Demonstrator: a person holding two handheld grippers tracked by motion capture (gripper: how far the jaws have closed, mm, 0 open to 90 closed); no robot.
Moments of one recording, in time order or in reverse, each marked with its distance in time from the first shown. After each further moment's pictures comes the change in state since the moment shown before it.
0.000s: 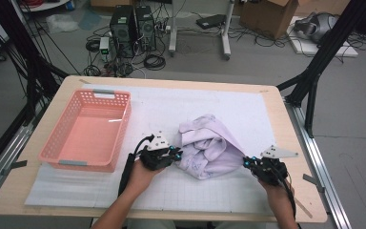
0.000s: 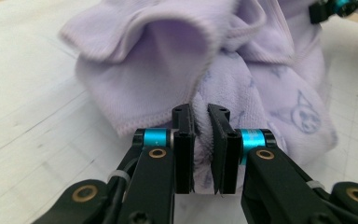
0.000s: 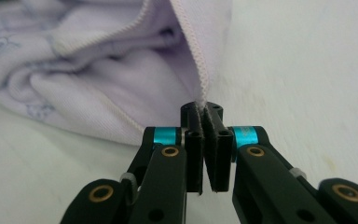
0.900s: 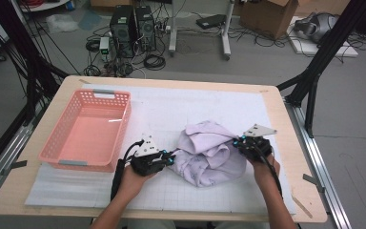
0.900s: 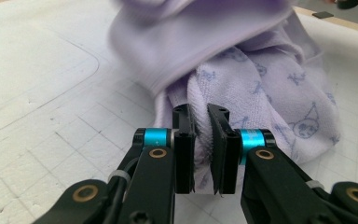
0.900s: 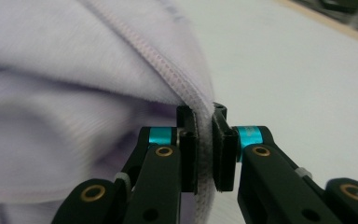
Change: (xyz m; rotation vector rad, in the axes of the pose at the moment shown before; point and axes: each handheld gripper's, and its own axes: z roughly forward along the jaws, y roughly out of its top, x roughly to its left) left arm 0.000 -0.016 -0.017 -0.045 -0.020 -0.012; right arm -0.008 0.057 0.043 -0.005 -0.101 -0.124
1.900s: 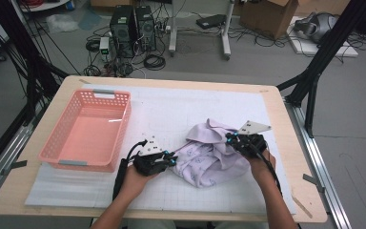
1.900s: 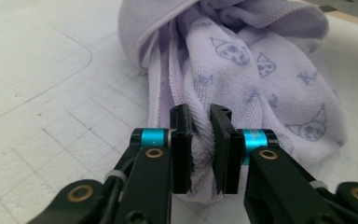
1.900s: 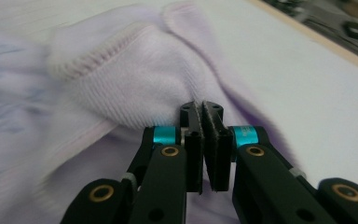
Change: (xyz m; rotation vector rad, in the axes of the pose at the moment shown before) left arm -0.002 0.001 0.006 0.028 -0.009 -0.020; right arm 0.007 0.018 0.009 -0.048 0.093 -0.095
